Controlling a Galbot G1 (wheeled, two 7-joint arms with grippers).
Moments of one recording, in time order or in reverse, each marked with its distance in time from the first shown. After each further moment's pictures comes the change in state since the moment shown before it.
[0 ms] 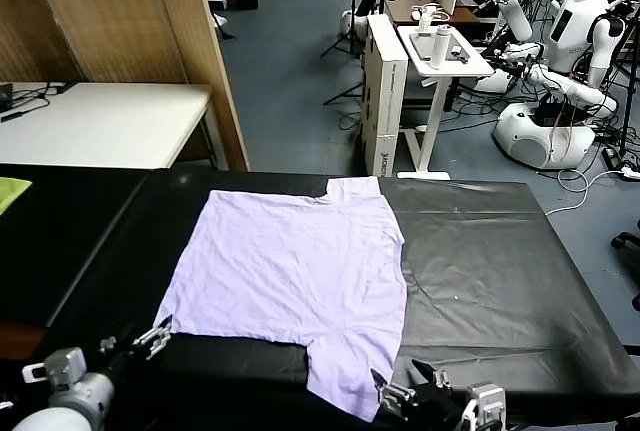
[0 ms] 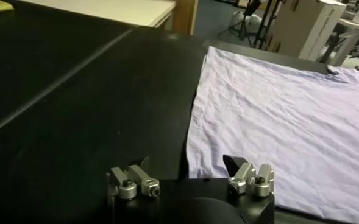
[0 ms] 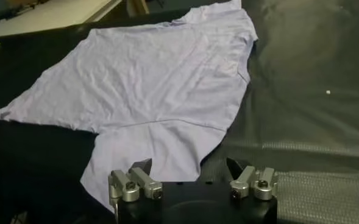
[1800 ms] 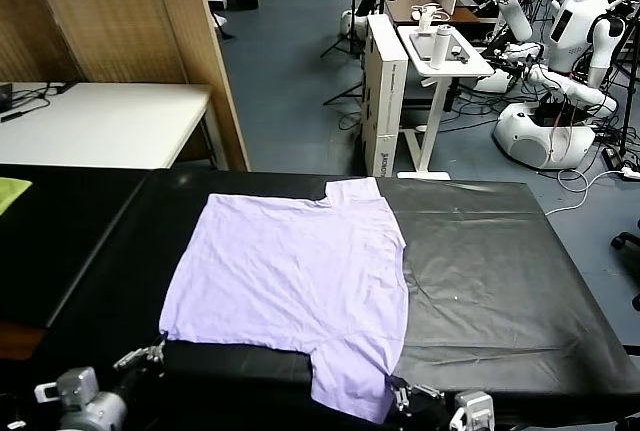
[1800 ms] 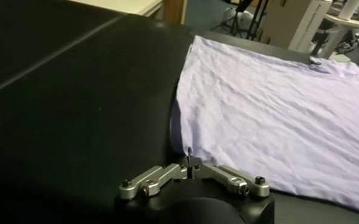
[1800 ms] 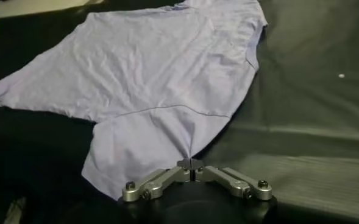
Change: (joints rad) left arm 0.096 -0.071 0.017 -0.084 0.054 -0.002 0.000; right arm -0.057 -0.024 0.058 0.062 -0.036 0.016 -0.008
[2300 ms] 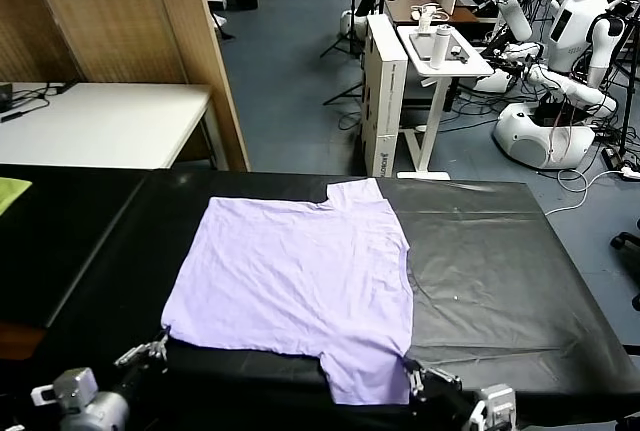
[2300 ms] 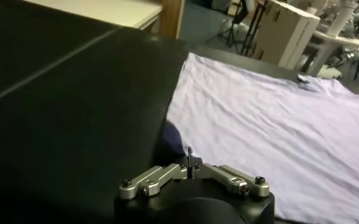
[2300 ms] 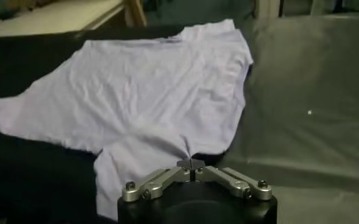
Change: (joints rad) left arm -0.117 -0.047 0.042 -0.005 -0.018 -0.004 -0.052; right arm 0.244 -0.063 0.014 -0.142 0.133 0.045 -0.008
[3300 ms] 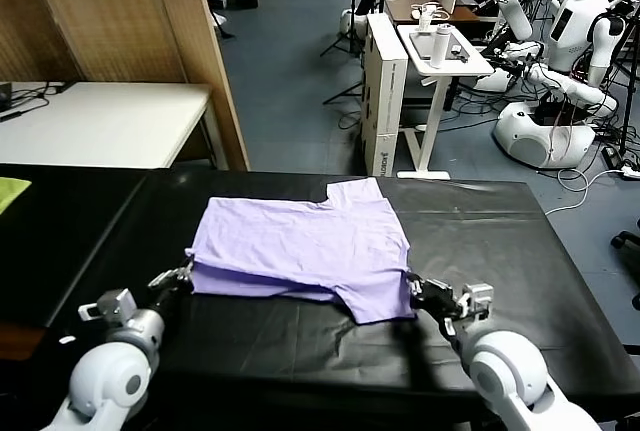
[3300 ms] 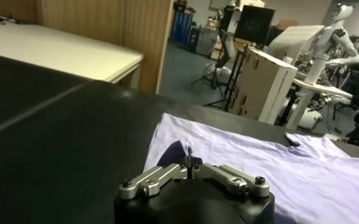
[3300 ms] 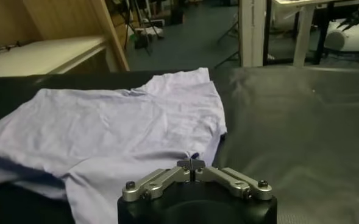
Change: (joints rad) left arm -0.376 0.046 0.154 0.218 0.042 -0.013 0.033; right arm 0.409 0.050 -0.178 -0.342 -0.016 0.052 0.000
